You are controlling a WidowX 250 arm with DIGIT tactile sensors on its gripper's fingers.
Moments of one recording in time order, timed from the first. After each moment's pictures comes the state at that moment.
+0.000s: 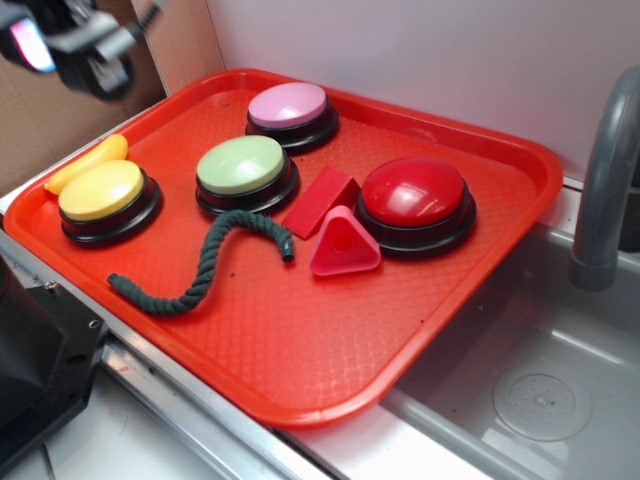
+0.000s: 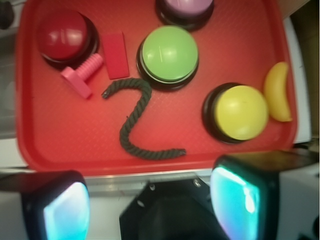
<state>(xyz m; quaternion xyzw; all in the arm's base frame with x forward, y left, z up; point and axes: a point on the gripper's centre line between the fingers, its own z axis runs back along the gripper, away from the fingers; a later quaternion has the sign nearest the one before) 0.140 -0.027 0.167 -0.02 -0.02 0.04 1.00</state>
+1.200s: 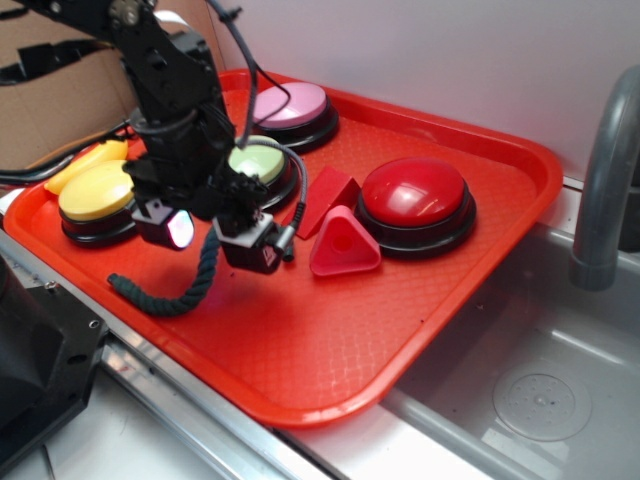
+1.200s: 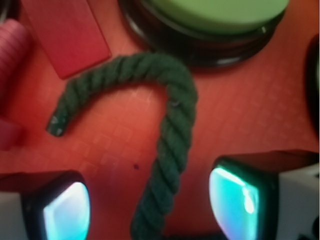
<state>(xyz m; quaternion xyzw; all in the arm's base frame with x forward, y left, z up) 0.171 -0.046 0.032 -0.01 -0.02 0.18 0.98</state>
